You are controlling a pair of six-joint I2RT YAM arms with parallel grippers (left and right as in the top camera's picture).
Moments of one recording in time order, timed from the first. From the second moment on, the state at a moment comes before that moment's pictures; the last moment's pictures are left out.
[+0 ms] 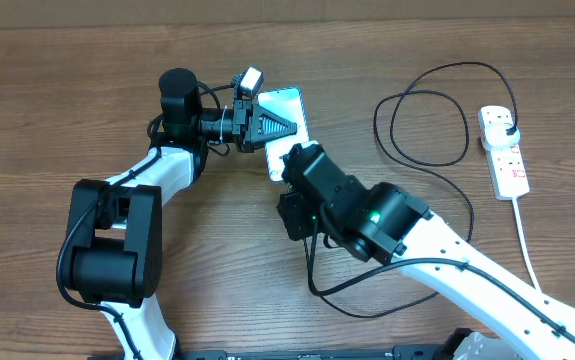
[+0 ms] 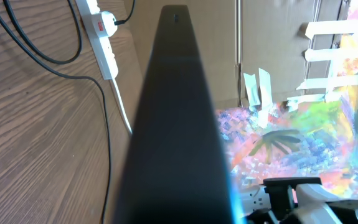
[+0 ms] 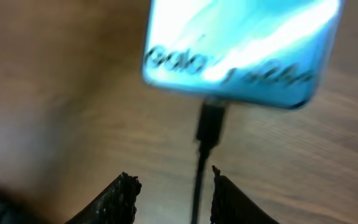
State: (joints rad) left arm -0.14 1.97 1.10 0.68 1.50 -1.23; right arm 0.86 1.45 1.29 -0.85 0.07 0.56
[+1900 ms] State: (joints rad) left arm -0.12 1.97 1.11 0.69 1.51 -1.23; right arm 0.86 1.54 1.27 -0.75 0.10 0.57
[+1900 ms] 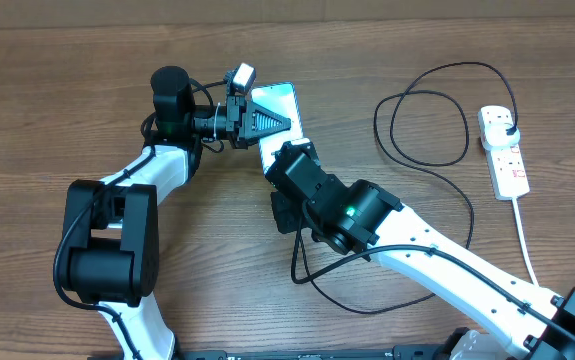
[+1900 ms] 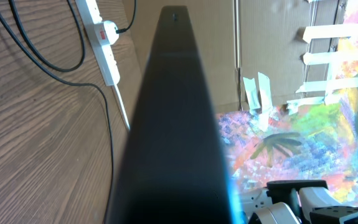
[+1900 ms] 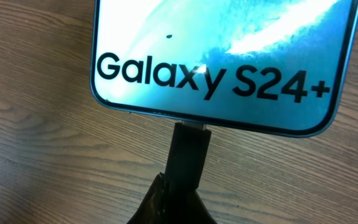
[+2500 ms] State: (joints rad) left arm -0.13 1.97 1.12 0.69 1.47 -1.15; right arm 0.81 1.54 1.28 -0.72 -0.03 0.52
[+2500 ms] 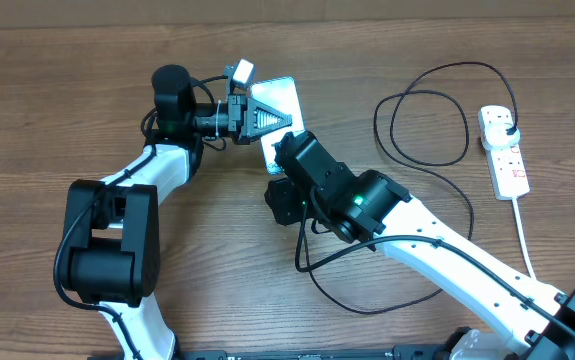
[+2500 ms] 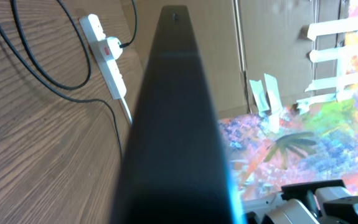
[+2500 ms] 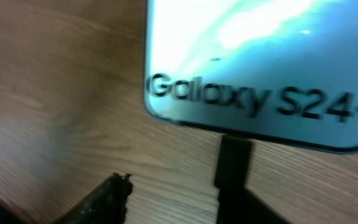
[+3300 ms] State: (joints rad) left arm -0.31 2.00 1.31 -0.26 1.03 -0.66; right arm 0.48 0.85 1.31 -0.93 0.14 0.51
